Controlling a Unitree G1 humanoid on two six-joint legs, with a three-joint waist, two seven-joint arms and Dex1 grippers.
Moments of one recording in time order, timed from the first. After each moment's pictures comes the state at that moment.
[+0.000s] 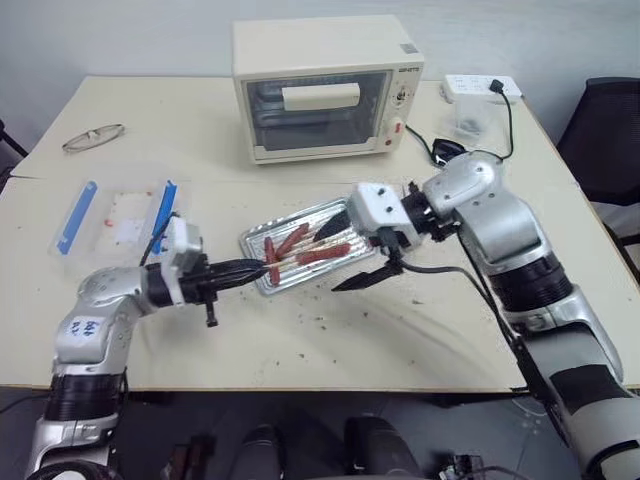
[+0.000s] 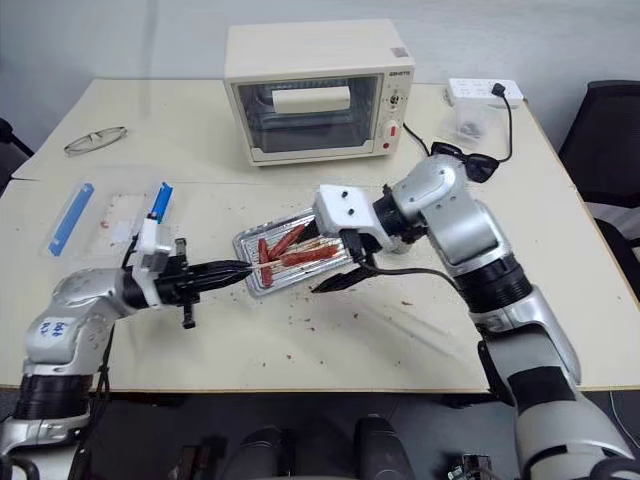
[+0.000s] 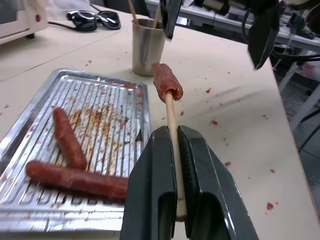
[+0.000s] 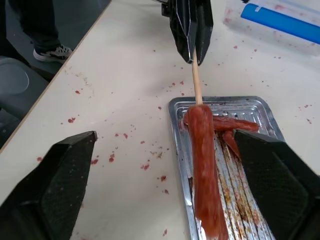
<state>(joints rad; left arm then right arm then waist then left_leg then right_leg) -0.30 0.64 0.20 -0.07 -0.51 0.39 -1.13 -1.02 -0.56 0.33 0.10 0.17 0.33 1.54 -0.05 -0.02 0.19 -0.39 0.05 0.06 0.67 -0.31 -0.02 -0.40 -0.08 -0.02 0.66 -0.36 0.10</state>
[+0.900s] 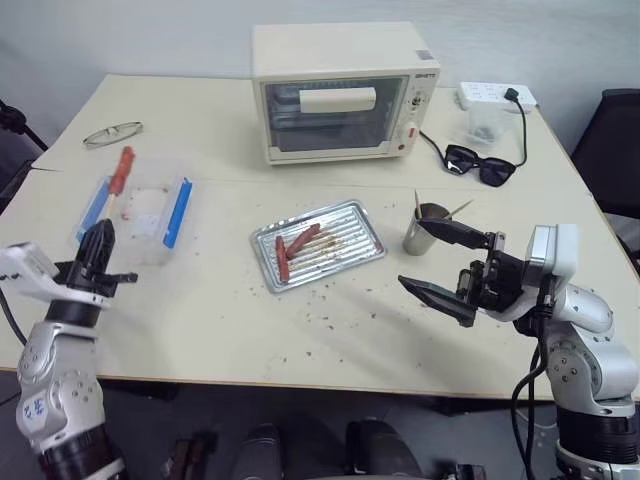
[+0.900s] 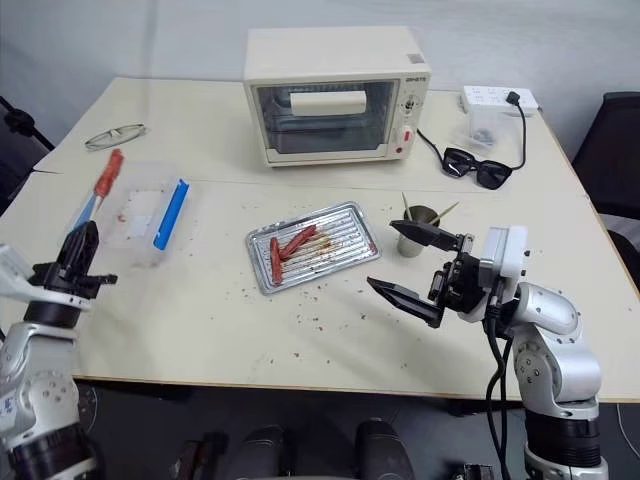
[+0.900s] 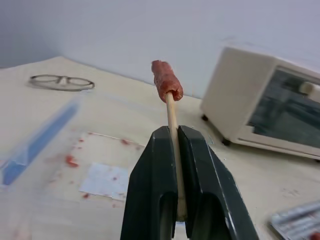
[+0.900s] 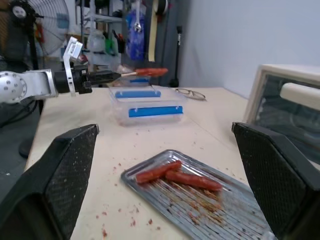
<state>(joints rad) -0.23 0.38 0.65 -0.02 -0.60 0.25 -0.33 -0.22 -0.49 -0.24 -0.34 0.64 0.20 1.11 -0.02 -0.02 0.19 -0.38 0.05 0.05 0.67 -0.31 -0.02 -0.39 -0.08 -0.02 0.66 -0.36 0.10</state>
